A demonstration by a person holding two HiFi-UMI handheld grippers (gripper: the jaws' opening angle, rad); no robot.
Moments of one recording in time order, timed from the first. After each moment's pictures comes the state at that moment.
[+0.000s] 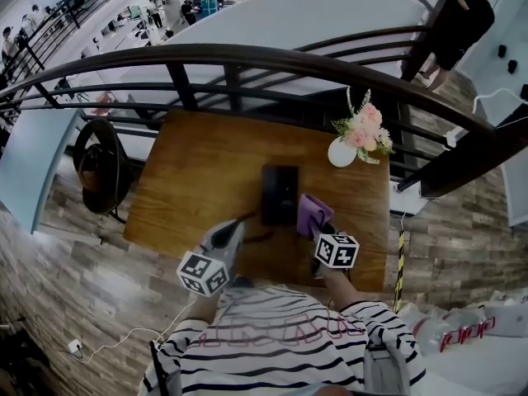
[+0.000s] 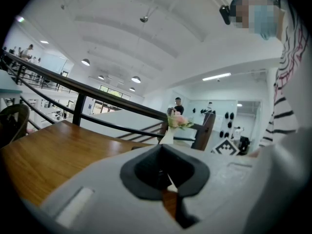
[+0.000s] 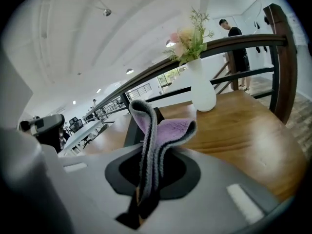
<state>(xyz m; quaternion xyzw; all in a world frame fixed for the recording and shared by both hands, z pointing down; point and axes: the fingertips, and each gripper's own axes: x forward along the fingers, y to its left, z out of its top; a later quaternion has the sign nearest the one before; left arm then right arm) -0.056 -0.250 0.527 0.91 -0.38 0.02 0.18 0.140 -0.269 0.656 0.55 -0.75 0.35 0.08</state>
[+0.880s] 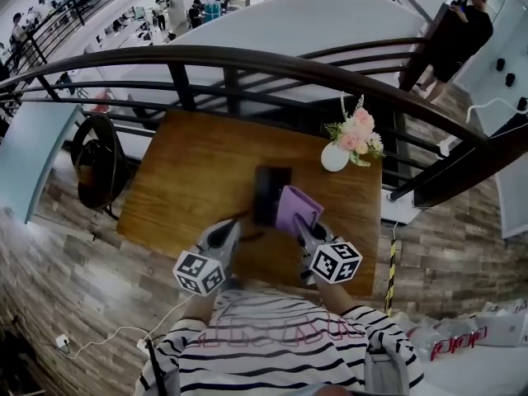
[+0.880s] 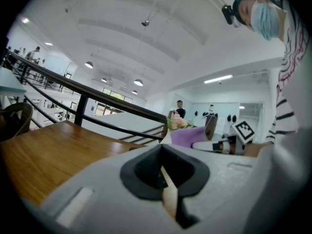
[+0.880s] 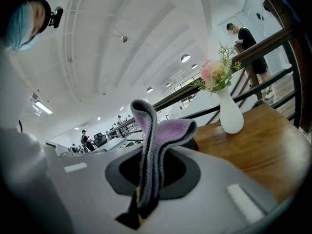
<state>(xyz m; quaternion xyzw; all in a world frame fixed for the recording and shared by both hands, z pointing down) -0.043 -0.234 0.525 0.90 -0.39 0.00 0.18 0.106 -0.246 0.544 0.47 -0.83 0.30 -0.03</state>
